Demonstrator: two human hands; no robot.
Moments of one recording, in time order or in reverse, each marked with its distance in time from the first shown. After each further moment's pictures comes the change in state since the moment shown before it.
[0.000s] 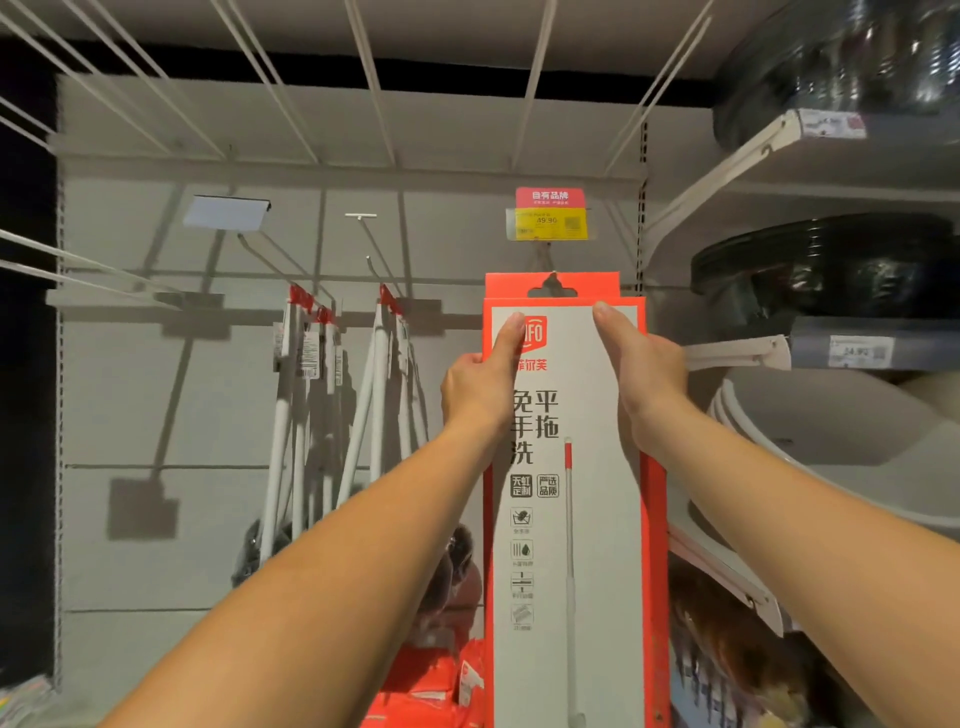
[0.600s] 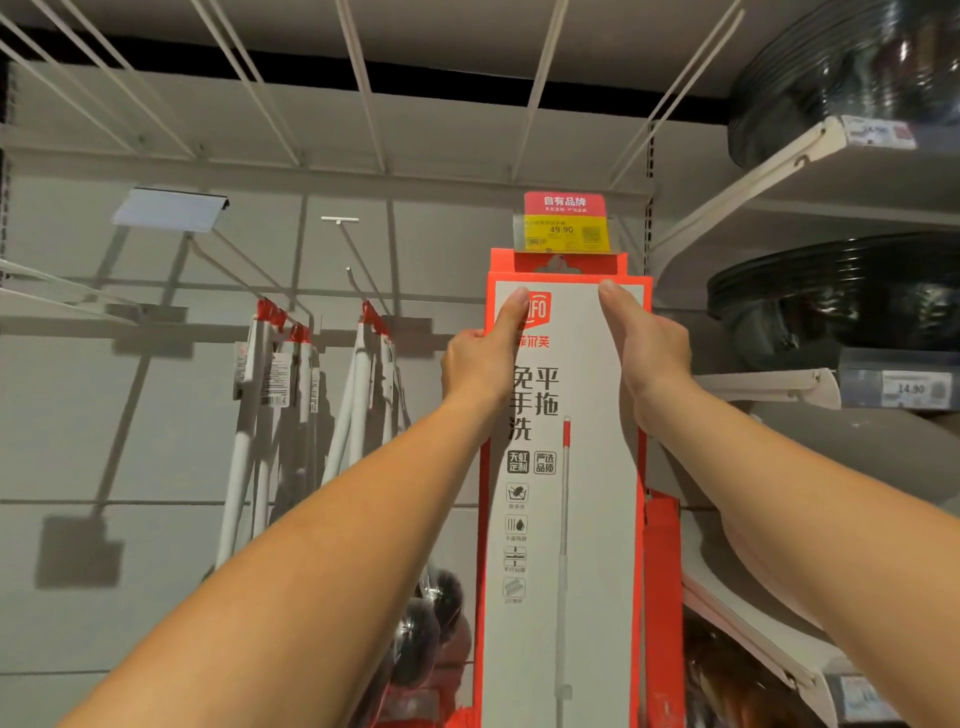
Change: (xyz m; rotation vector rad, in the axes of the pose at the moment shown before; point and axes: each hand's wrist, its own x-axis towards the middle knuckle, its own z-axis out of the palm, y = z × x) left_hand 0.096 0.002 0.019 -0.007 -0.070 0.093; right_hand 0.083 0.007 0.033 -0.022 -0.004 -0.044
